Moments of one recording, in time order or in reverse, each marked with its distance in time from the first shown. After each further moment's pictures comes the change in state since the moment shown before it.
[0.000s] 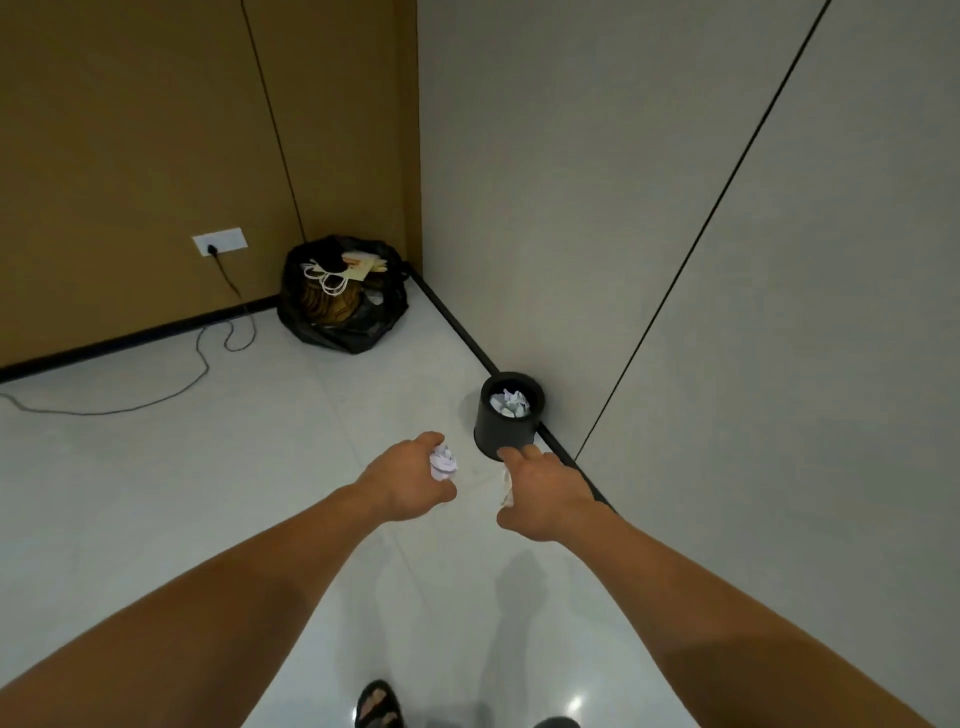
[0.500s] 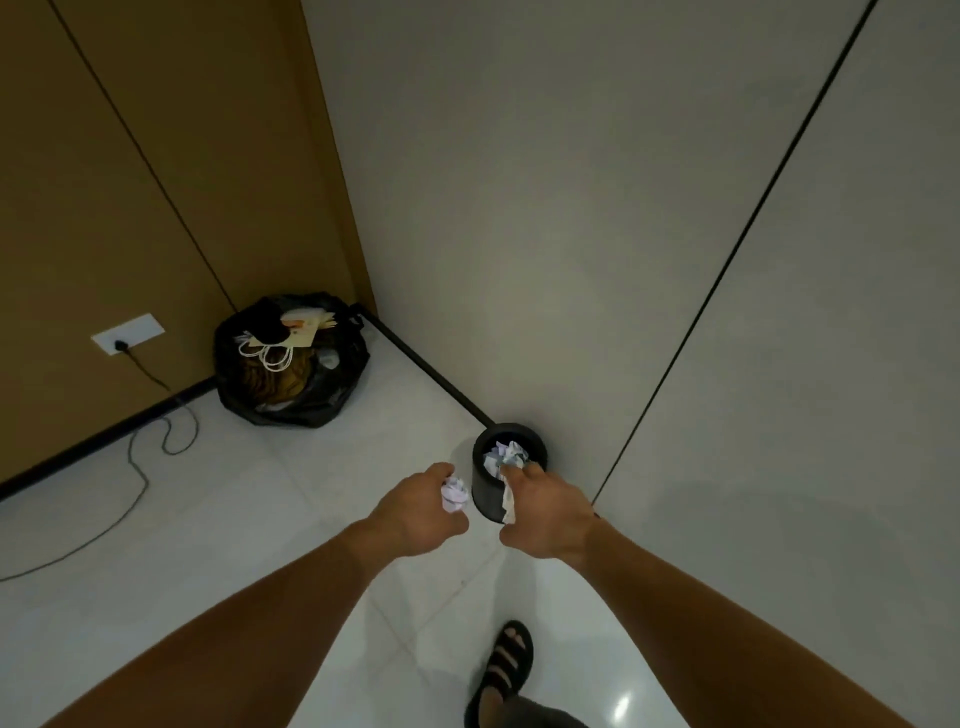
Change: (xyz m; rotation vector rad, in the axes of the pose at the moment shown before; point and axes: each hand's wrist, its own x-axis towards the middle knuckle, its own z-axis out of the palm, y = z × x) left_hand 0.249 0.025 -0.074 0.027 -0.183 0.054; right_hand 0.221 0.046 -0.069 0.162 0.025 0.127
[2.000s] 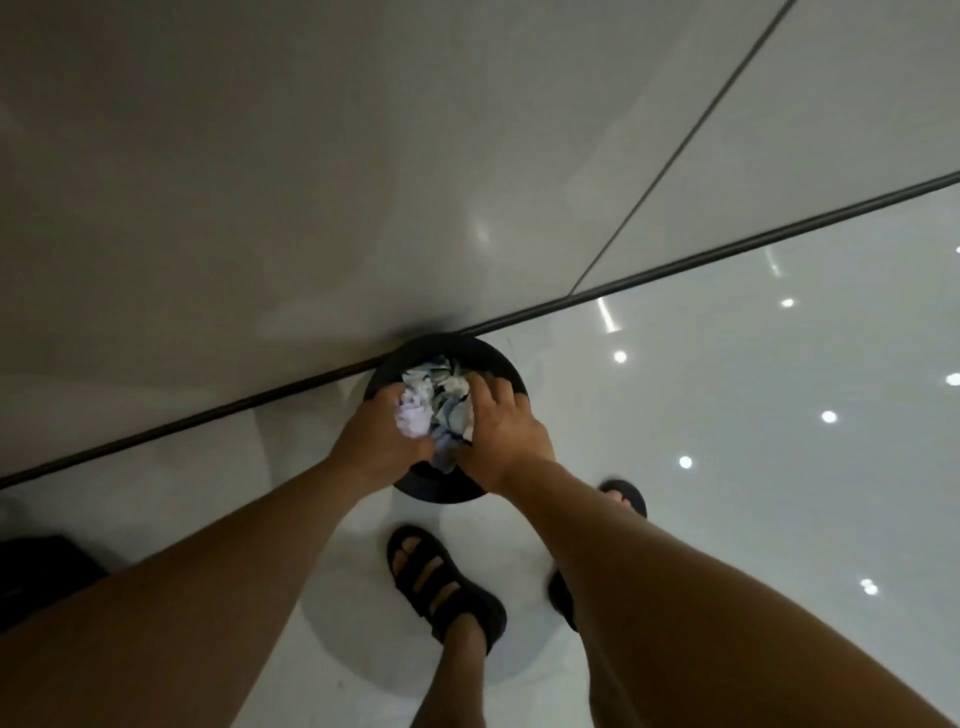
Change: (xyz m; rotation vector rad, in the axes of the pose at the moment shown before) left_hand 0.690 -0.098 0.173 0.595 -0.670 0.337; right_hand 0.522 0.195 0.303 0.886 0.160 0.989
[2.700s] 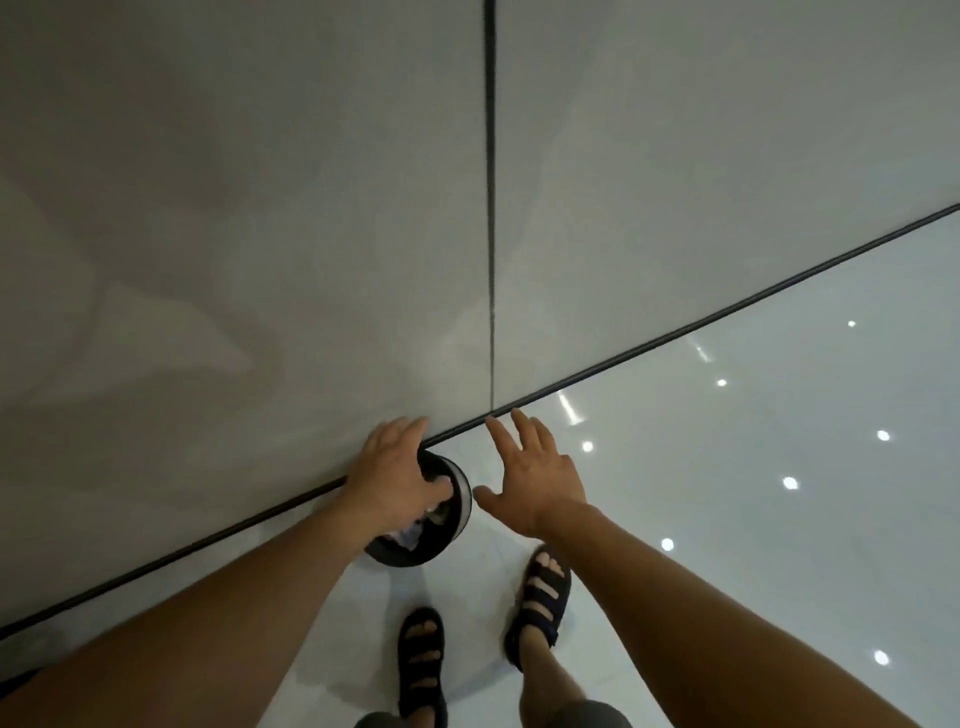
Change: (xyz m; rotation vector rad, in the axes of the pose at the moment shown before) left_hand -0.169 0.212 -0.088 0.419 0.046 0.243; right_hand -0.182 0.013 -0.217 -0.154 0.175 0.014
